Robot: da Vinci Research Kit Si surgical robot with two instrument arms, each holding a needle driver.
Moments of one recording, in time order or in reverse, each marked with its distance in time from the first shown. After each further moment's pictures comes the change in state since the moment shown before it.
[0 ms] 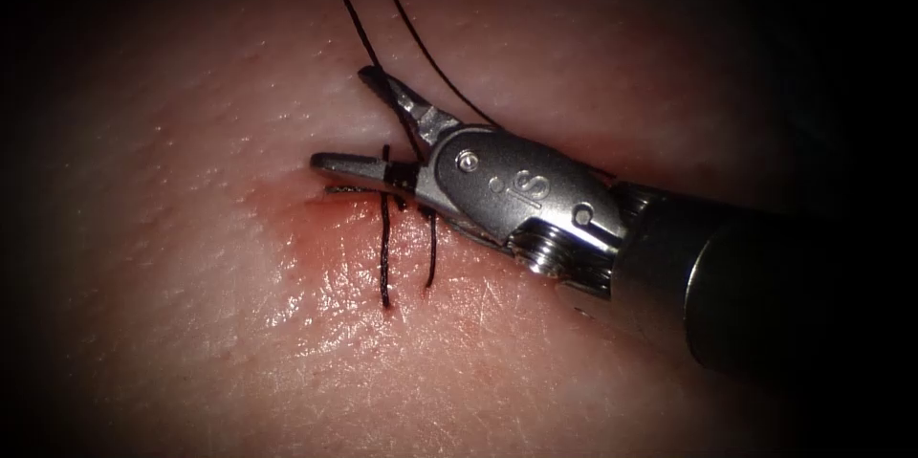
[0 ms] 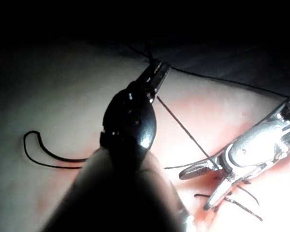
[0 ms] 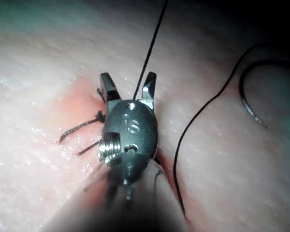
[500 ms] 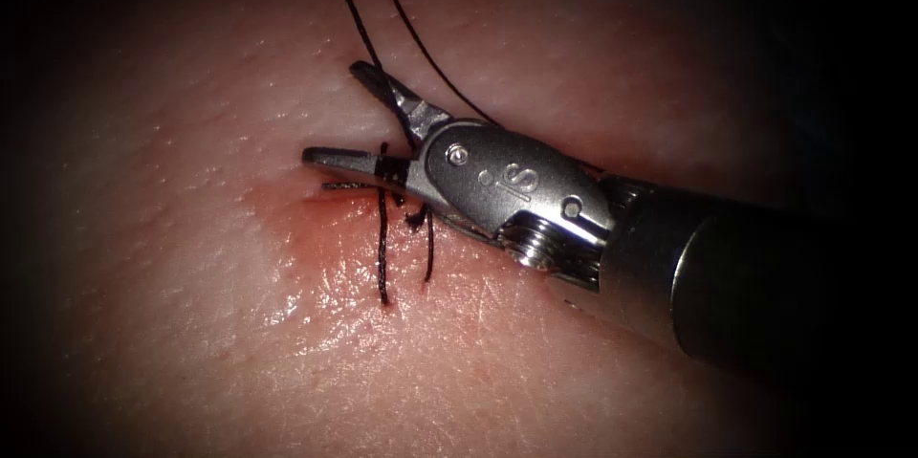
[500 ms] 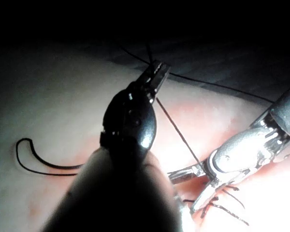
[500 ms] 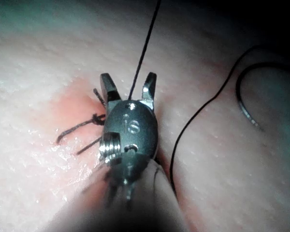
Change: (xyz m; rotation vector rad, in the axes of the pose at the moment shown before) right arm 0.000 0.001 0.000 -0.021 -0.011 0.012; left arm 0.002 0.001 0.000 -0.015 0.006 -0.002
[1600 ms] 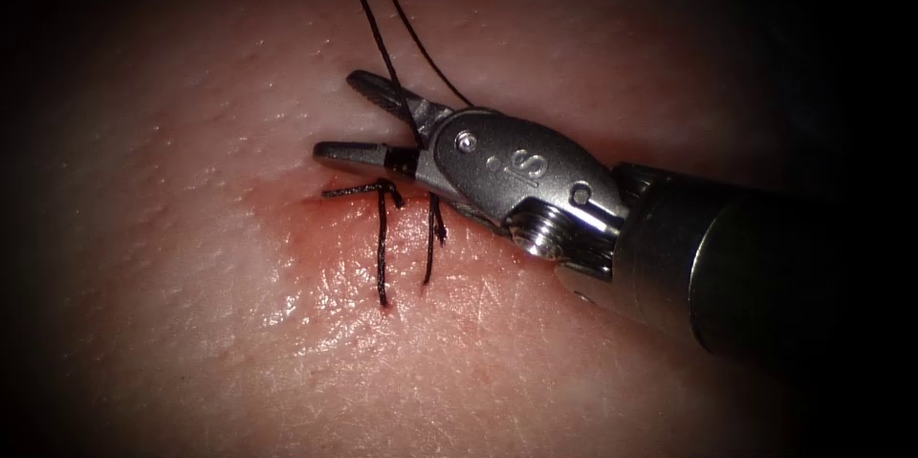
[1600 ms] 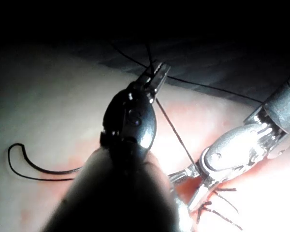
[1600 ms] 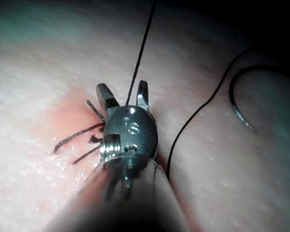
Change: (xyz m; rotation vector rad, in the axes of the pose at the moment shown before) right arm 0.002 0.000 0.000 0.058 -0.010 0.034; left arm 0.000 0.001 0.001 -0.017 0.005 0.005
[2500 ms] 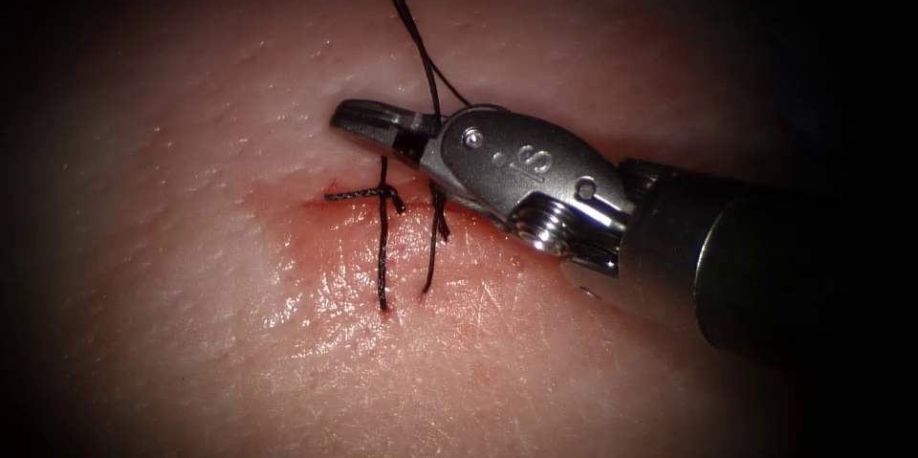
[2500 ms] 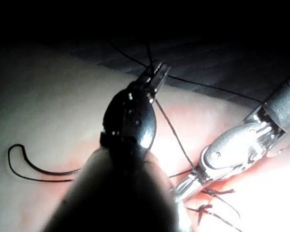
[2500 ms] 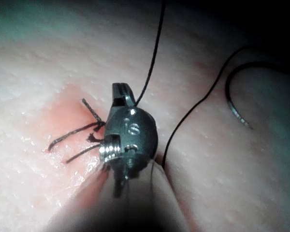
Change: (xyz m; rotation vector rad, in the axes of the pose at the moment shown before) right arm 0.000 0.001 -0.001 0.029 0.011 -0.001; left arm 0.000 0.000 0.000 -0.004 0.004 0.000
